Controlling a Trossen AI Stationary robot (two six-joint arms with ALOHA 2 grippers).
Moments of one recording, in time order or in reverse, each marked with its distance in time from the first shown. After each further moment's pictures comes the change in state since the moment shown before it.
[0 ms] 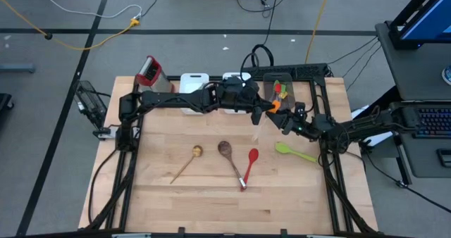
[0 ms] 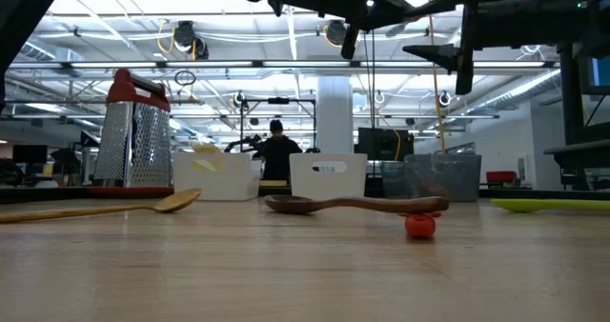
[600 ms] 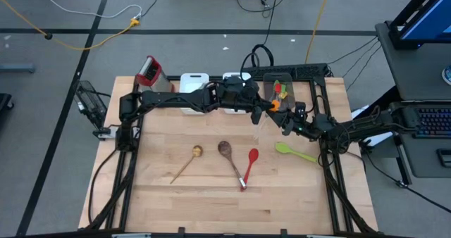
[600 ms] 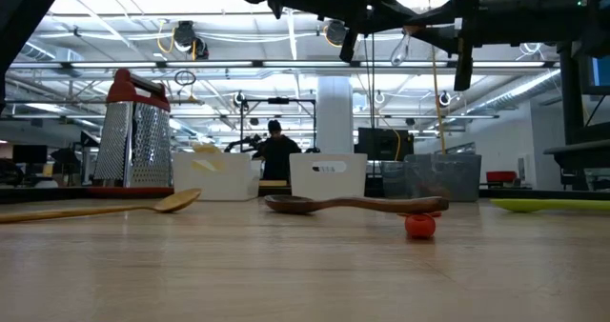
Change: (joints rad) left arm 0.001 0.000 0.000 -0.014 0.007 0.000; right arm -0.010 -0.001 0.001 0.011 -0.003 -0.048
